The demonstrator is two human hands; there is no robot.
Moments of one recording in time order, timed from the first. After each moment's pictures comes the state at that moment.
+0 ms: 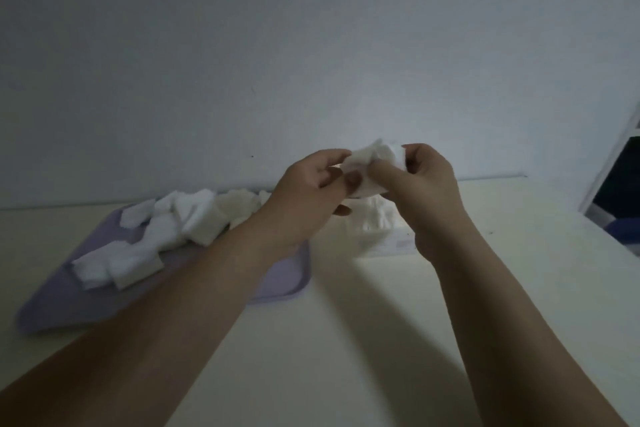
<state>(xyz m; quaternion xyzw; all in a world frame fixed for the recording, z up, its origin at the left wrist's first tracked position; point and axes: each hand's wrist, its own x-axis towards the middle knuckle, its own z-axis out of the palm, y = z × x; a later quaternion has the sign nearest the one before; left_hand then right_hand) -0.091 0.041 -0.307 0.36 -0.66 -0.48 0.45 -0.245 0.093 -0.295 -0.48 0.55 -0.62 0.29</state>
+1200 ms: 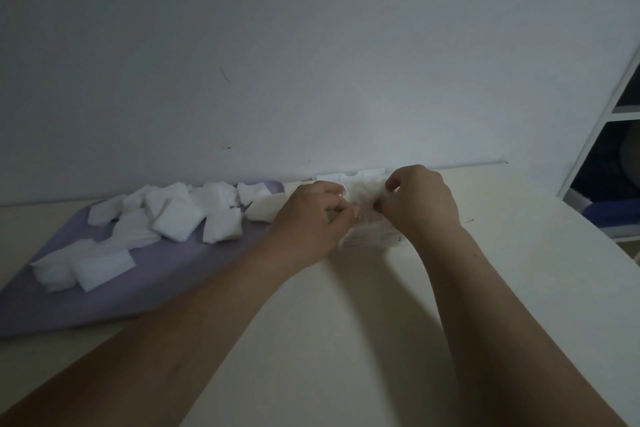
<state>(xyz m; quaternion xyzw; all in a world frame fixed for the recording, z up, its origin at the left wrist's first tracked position) -0.118 0.033 -0.360 0.43 -0.82 -0.20 0.32 -0.286 0.063 -0.332 -0.52 0.79 -0.31 0.05</state>
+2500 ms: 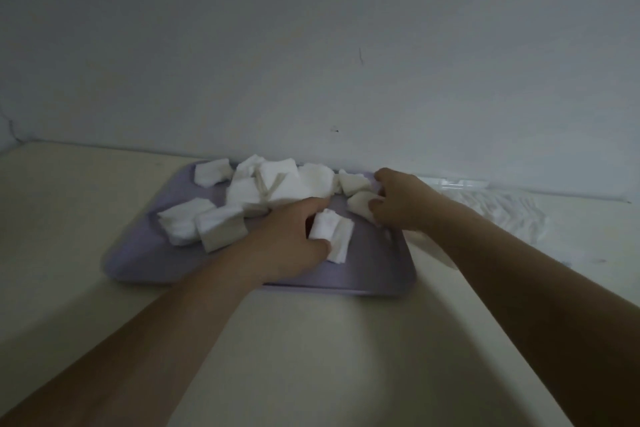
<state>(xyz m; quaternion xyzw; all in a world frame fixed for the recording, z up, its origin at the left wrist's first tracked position) 0.075 0.024 -0.379 0.52 -0.74 -0.33 0.27 -0.142 -0.029 -0.342 -0.73 0.67 -0.10 0.10</state>
